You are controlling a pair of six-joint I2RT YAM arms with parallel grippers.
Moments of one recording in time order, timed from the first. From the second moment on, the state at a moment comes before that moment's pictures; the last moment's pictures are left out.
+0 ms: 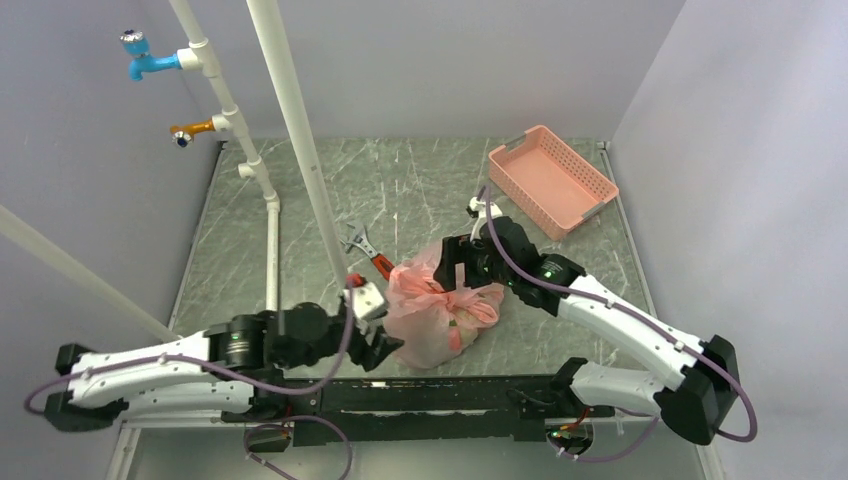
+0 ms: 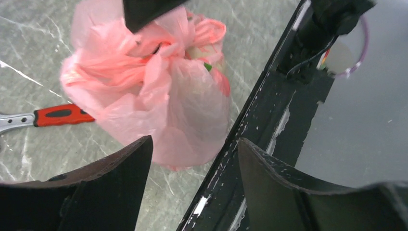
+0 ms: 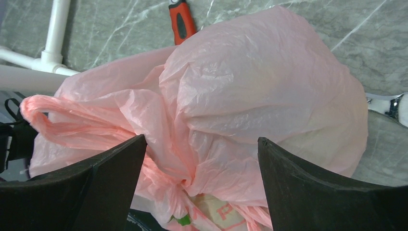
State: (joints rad) left arm -1.33 0.61 0.72 -0.43 -0.24 -0.23; right arm 0.77 1.12 0.89 -0.43 0.03 0.49
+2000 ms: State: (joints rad) left arm -1.37 1.25 1.08 -0.57 -0.41 -0.57; right arm 0.87 1.10 0.75 -0.46 0.20 0.93
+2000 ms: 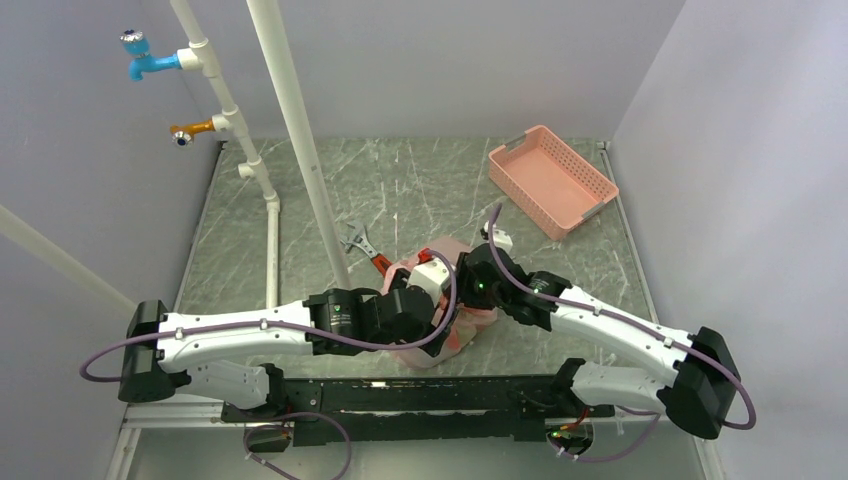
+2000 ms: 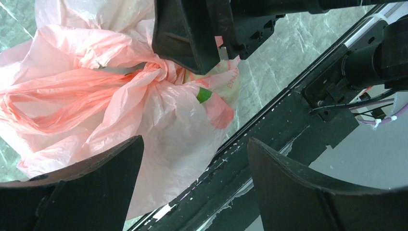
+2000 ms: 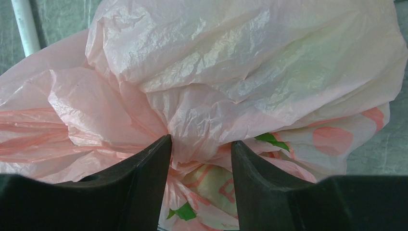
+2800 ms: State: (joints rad) left arm -1.30 1.36 1.16 -0.68 -0.46 -0.60; right arm 0.85 0.85 0.73 -0.36 0.08 0.87
